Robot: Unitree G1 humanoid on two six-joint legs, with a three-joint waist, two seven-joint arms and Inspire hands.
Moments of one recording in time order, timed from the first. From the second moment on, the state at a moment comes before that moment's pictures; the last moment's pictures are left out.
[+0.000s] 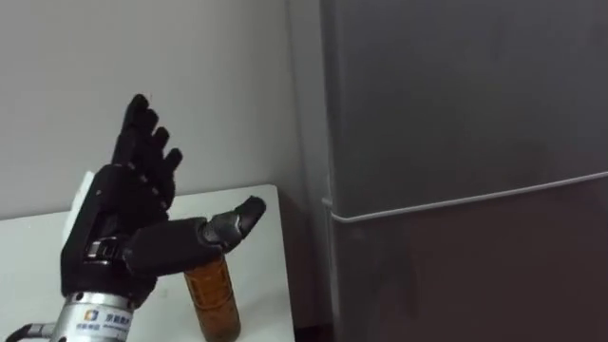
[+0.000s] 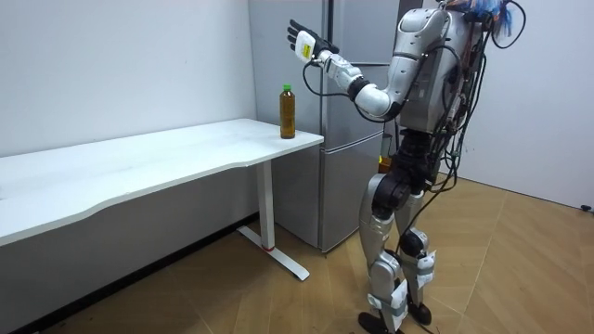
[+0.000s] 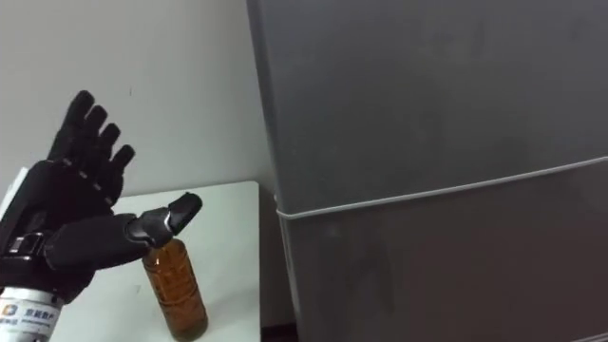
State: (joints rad) left arm -0.10 0.17 0.07 -0.42 -0.41 0.06 0.01; right arm 0.13 -0.20 -0.12 1.17 0.12 0.02 -0.05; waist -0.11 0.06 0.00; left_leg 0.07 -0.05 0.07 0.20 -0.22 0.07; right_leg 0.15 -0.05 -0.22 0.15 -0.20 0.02
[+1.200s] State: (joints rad) left arm -0.17 0.18 -0.10 -0.45 -0.46 0.13 -0.30; right arm 0.08 -0.23 -0.02 1.21 0.15 0.02 -0.03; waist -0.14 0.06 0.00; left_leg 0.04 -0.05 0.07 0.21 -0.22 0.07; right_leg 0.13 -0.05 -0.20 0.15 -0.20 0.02
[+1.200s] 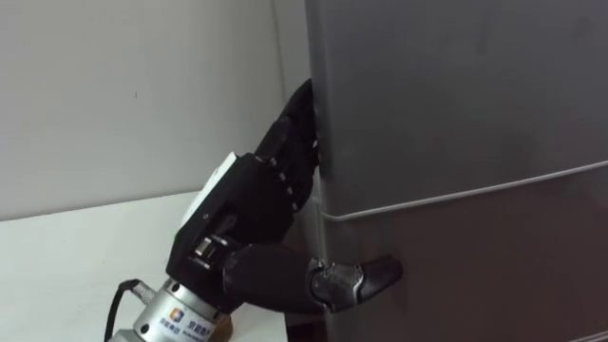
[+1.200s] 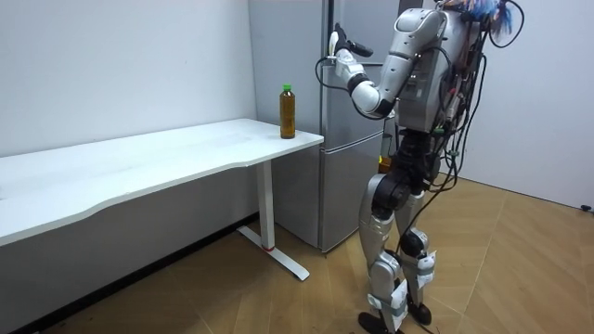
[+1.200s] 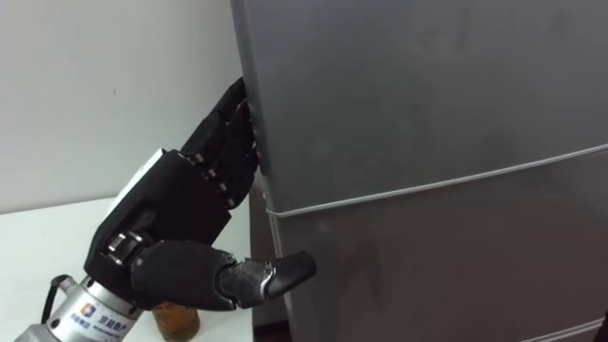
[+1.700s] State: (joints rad) left arm -0.17 0.17 -0.07 -0.45 -0.47 0.12 -0.25; right arm 0.05 -0.24 -0.02 1.25 0.16 0.02 -0.02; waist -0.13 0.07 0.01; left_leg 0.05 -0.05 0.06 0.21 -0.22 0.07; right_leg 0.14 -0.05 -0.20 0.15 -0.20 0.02
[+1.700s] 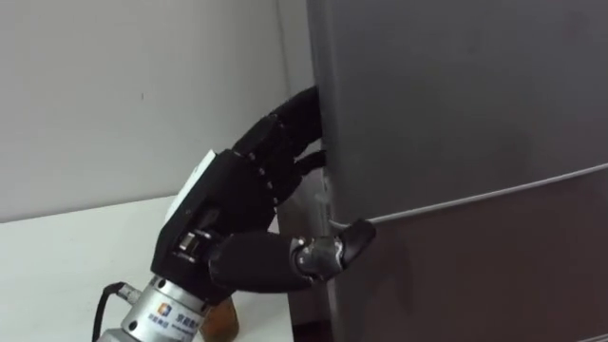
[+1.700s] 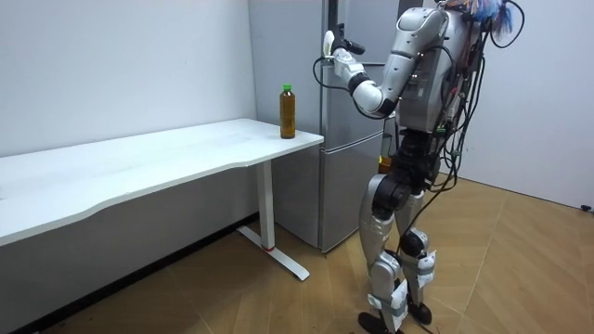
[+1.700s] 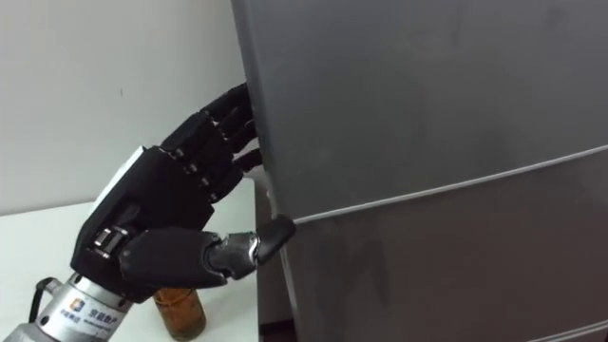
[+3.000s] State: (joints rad) left arm -0.17 0.18 -0.21 -0.45 -0.46 0.11 -0.37; right arm 0.05 -0.24 0.02 1.25 0.19 0.01 -0.02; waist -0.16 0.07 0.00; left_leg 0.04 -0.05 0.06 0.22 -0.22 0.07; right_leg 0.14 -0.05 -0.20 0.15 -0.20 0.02
